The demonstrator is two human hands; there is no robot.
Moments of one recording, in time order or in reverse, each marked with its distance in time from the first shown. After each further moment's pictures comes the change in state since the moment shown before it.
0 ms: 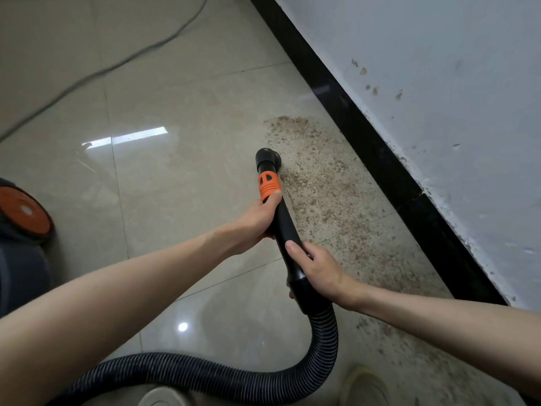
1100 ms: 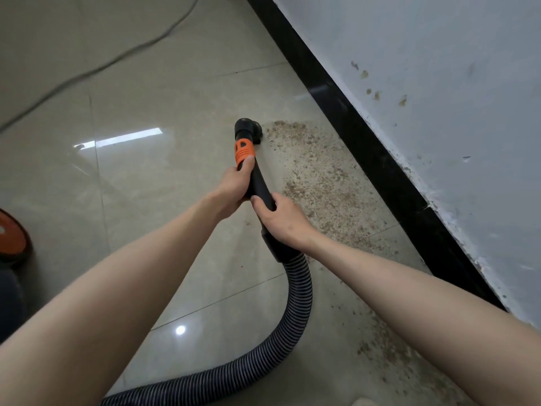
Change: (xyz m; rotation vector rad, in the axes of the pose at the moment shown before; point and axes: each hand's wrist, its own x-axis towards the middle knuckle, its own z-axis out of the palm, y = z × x) left_hand 0.078 0.054 -0.030 0.035 0.212 0.092; right_hand 0.108 -0.057 0.005 -0.376 0.147 -0.146
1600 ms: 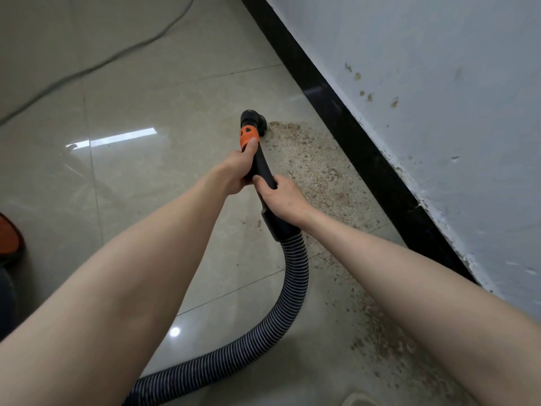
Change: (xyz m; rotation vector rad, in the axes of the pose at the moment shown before) left_hand 0.015 0.031 0.012 -0.025 -0.051 -0.058; right_hand 0.022 -0.011 -0.018 0.018 0.050 0.001
